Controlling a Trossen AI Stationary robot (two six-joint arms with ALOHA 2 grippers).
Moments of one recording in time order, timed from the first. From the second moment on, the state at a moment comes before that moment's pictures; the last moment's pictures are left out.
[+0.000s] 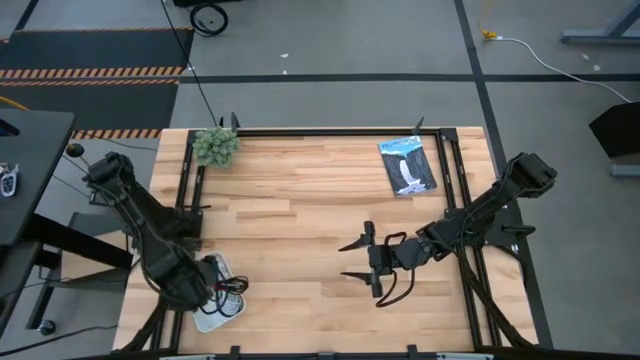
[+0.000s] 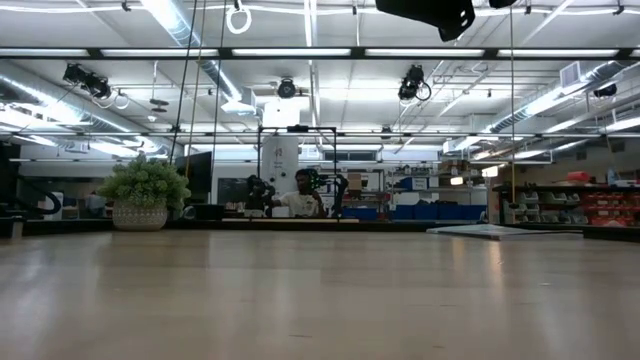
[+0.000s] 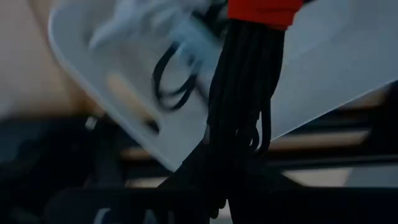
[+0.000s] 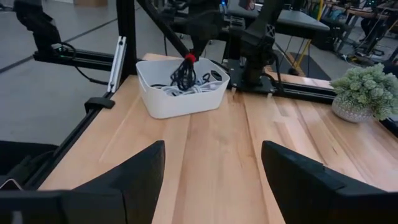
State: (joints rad) left arm -0.93 1.30 0.99 -1.28 0.14 -0.85; right arm 0.52 1.45 0.75 0.43 0.47 0.00
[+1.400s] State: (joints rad) left arm -0.93 1.49 1.19 -1.57 0.02 -0.34; right arm 0.51 1.45 0.75 0.43 0.47 0.00
